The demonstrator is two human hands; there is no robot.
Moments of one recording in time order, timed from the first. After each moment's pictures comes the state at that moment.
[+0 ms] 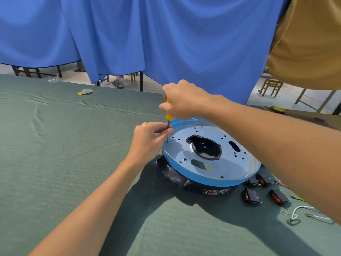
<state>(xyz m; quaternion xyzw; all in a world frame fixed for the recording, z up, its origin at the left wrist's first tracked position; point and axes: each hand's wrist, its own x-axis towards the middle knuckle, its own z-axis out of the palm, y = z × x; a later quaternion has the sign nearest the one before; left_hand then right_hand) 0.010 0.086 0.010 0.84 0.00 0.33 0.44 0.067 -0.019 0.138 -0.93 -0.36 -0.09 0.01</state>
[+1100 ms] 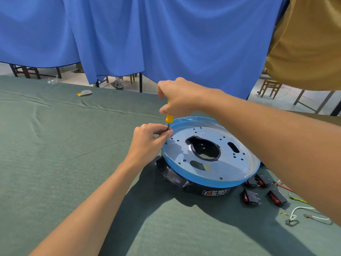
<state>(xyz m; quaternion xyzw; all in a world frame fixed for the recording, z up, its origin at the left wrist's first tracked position) 0.008 0.086 0.012 0.84 -0.01 0.32 0.44 0.065 -0.016 0.148 -0.92 -0.38 -0.06 0.01</state>
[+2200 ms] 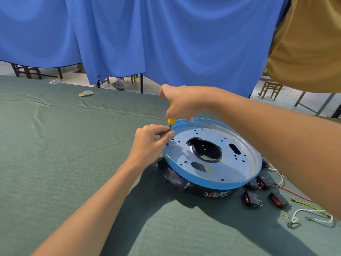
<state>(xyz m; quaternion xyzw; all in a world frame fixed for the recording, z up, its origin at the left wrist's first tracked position) 0.008 0.087 0.010 0.84 -0.01 0.32 0.44 0.059 -0.017 0.154 -0.93 -0.37 0.02 0.00</state>
